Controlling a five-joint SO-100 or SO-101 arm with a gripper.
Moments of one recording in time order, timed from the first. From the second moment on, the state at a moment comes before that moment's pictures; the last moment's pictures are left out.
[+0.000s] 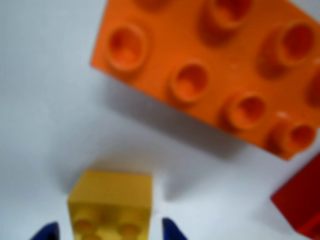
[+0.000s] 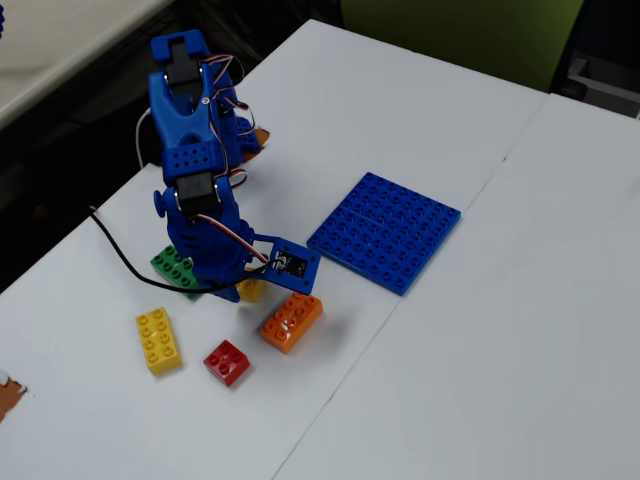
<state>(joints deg) 41.0 62.8 69.7 77.3 -155.2</state>
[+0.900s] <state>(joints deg) 39.1 61.9 66.3 81.7 -147.6</state>
